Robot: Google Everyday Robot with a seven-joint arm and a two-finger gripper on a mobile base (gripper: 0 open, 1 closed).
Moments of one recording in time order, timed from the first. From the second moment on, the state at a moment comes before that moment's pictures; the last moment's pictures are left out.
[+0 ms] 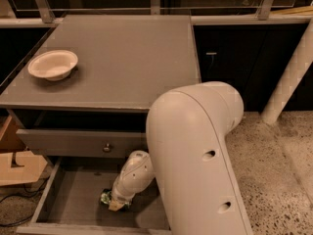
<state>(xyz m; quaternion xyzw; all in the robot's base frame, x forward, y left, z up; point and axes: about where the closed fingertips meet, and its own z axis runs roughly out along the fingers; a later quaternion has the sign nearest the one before) 0.476 0.155 0.384 -0.63 0.75 0.15 0.16</state>
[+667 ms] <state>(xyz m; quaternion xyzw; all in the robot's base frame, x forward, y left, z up) 0.475 0.145 0.398 -0.62 0.76 0.15 0.16</state>
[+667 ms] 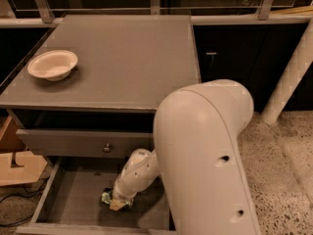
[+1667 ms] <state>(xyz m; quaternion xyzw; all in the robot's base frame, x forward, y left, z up) 0.474 0.106 0.469 -0.62 0.76 0.11 0.17</state>
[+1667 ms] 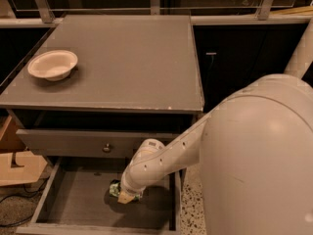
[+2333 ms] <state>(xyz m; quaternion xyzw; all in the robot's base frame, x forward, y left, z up) 0.443 0.064 0.526 -0.62 0.75 0.08 0.18</state>
